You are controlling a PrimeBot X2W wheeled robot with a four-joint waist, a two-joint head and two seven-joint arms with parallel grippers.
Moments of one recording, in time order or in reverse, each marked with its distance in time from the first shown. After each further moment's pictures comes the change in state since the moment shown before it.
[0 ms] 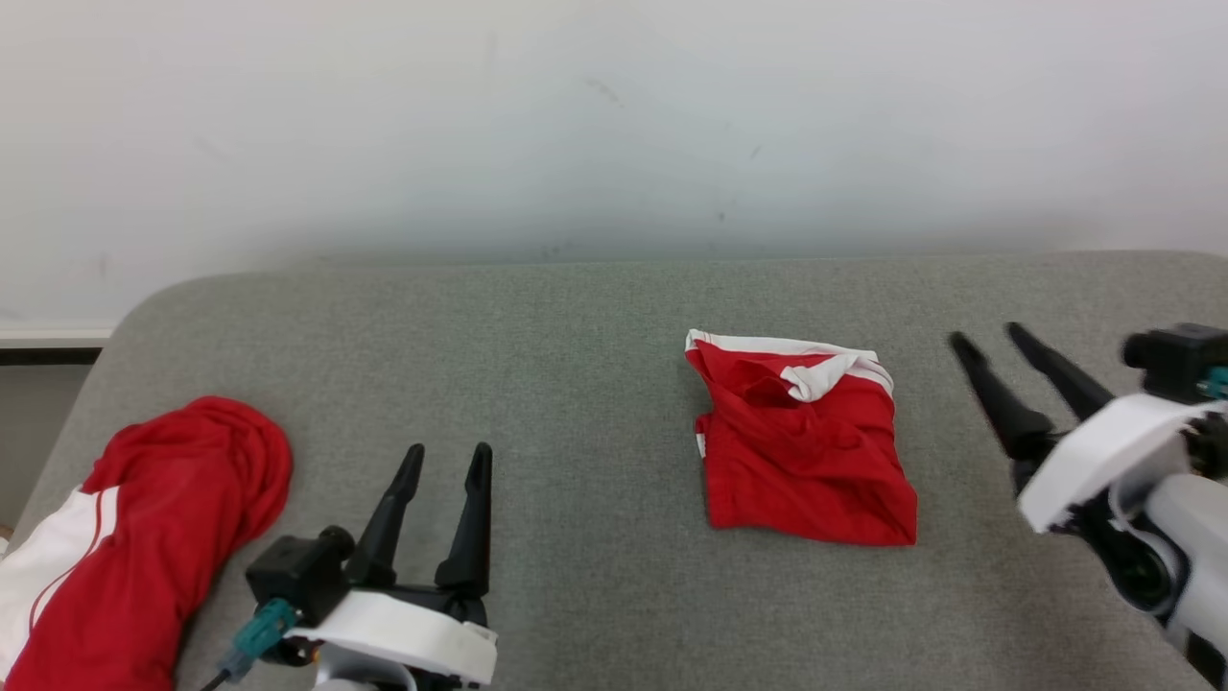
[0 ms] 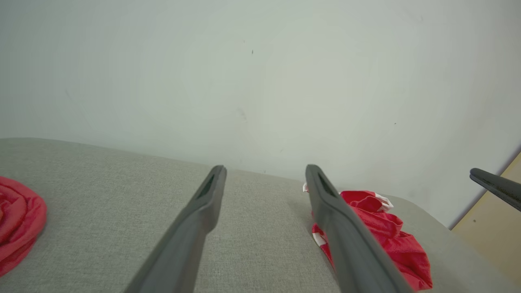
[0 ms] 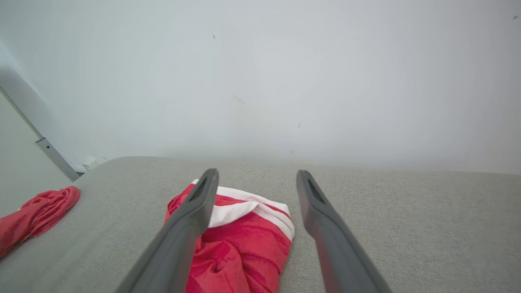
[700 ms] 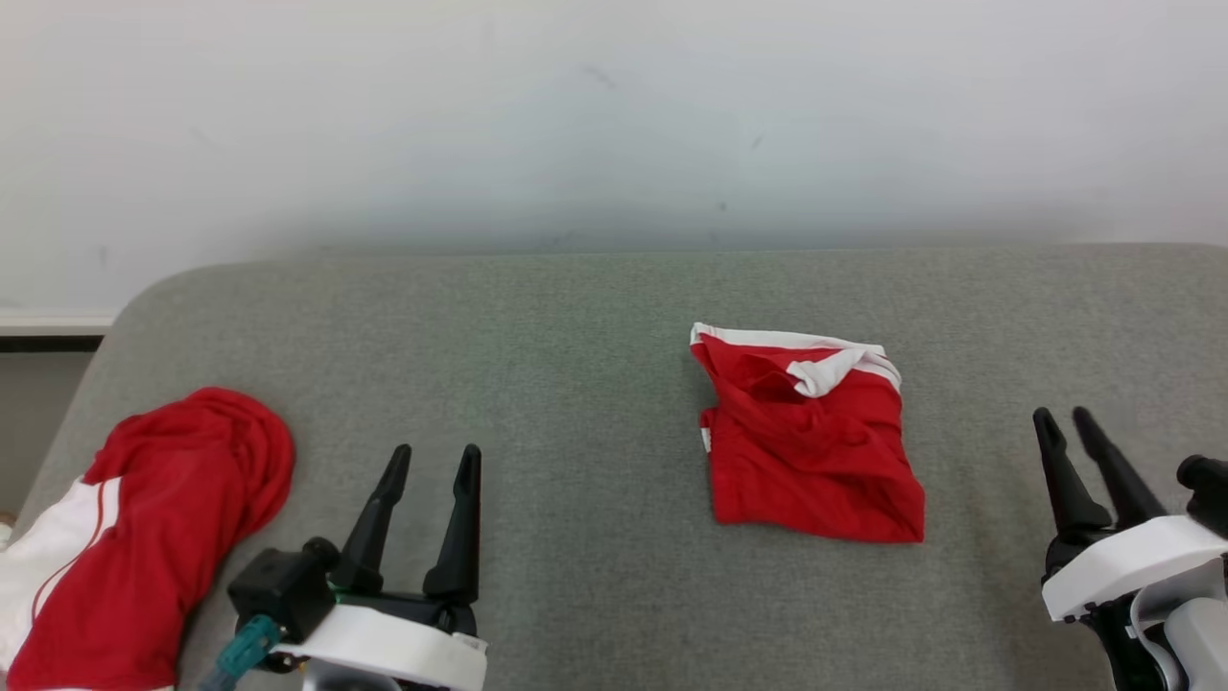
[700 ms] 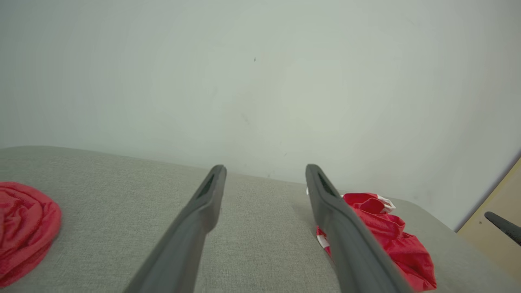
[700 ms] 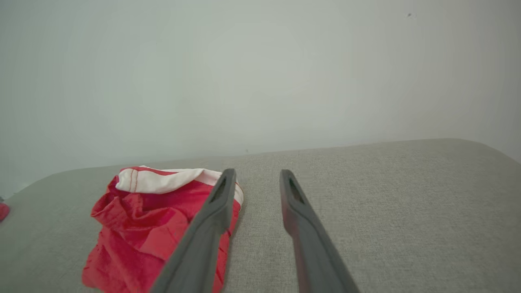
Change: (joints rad) left arm 0.044 0.000 0.027 -0.076 0.032 -0.012 0.000; right arm 0.409 0.178 -0.726 -0.017 -0.565 0.000 -0.019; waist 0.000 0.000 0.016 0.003
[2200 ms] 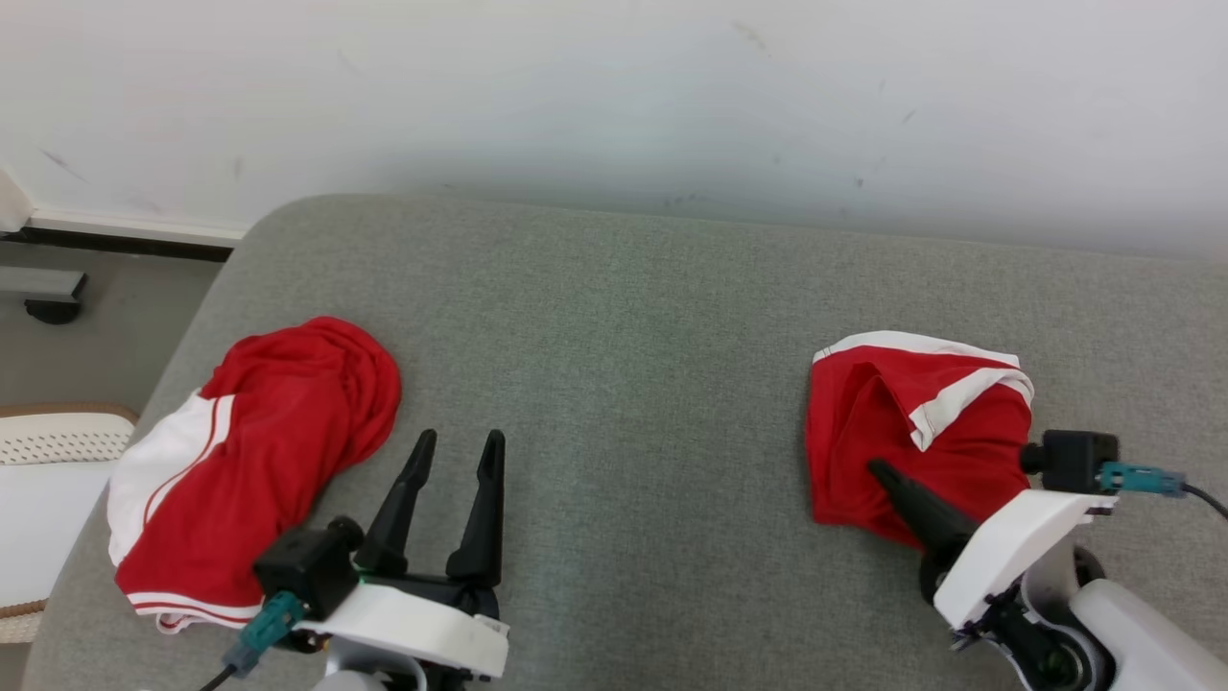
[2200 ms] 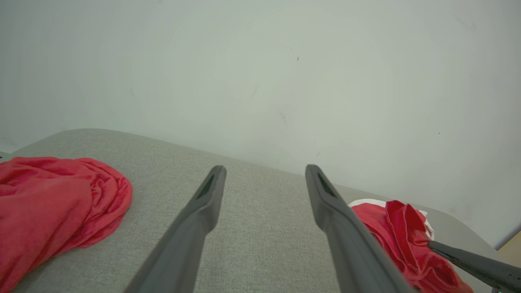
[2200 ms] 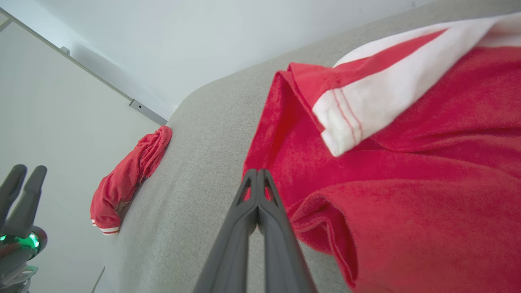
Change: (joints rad) left arm -0.047 0.000 -0.048 0.033 -0.041 0.015 0.000; right arm -0.090 -0.010 0.373 -0.122 0.565 0.000 0.351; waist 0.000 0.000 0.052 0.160
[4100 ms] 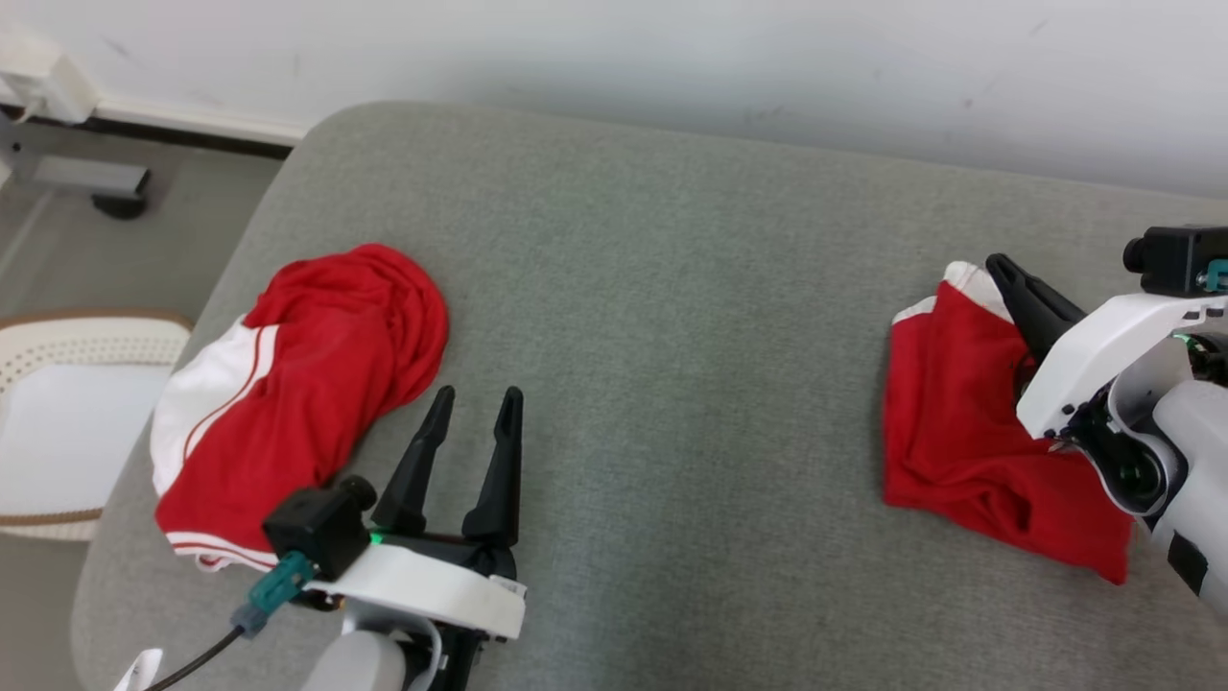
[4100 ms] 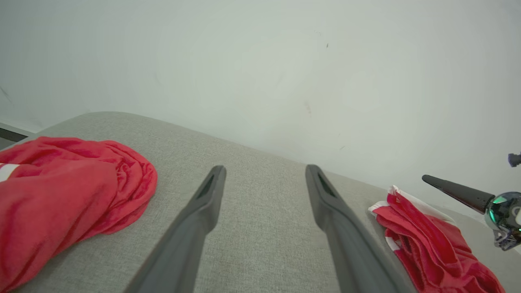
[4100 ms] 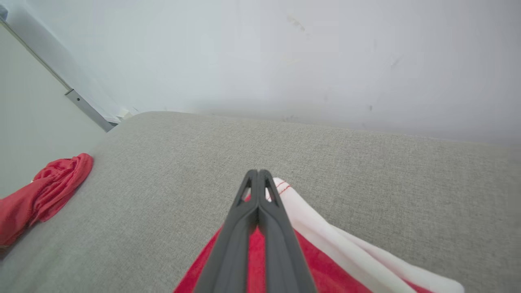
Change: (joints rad) left arm -0.079 0.000 -0.048 -0.002 -0.051 0.020 0.000; right arm -0.450 -0.085 0.255 0.319 -0.019 0.000 -0.152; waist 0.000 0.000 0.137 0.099
